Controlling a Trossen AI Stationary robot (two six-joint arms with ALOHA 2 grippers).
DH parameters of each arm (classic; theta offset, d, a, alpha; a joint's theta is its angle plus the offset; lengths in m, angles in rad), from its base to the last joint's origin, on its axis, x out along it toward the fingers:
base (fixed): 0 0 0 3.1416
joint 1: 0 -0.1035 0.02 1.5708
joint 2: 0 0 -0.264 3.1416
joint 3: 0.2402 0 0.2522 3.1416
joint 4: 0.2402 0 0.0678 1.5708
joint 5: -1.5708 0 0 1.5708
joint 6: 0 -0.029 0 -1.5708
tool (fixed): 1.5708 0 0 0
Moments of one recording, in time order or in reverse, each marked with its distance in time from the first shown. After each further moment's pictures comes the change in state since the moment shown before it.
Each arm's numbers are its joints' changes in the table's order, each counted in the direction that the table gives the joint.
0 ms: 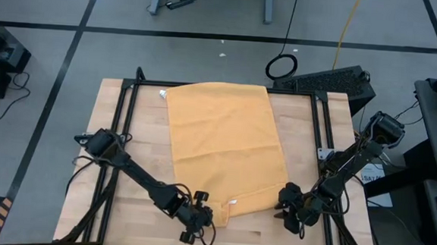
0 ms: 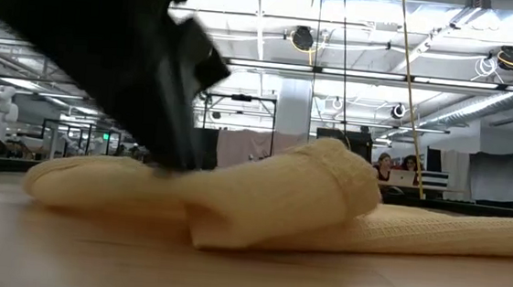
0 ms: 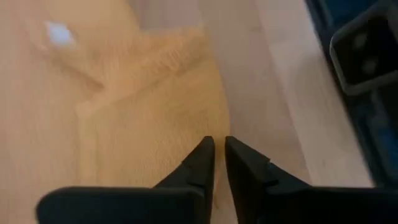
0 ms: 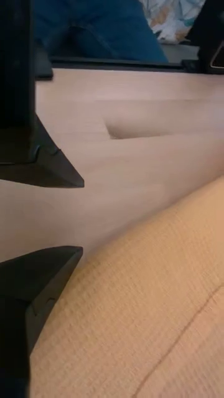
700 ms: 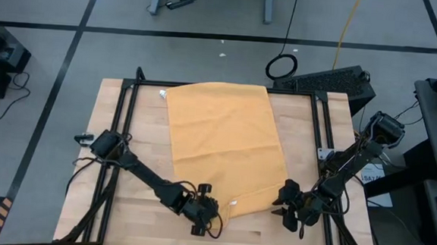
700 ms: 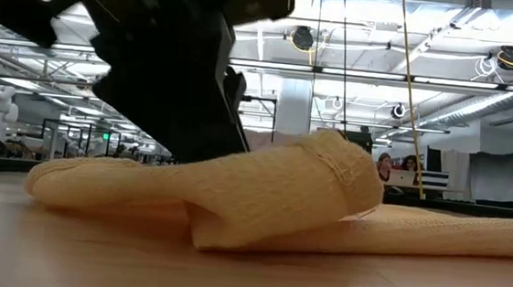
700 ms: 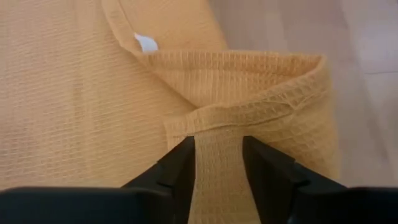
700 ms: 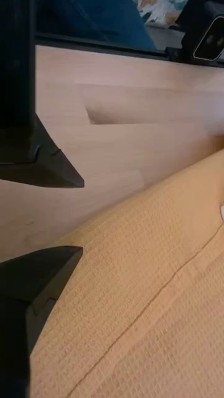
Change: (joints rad) left arm -0.030 0.062 0.000 -0.053 0.131 0.034; right arm -0.001 0.000 0.000 0.008 -0.095 0.049
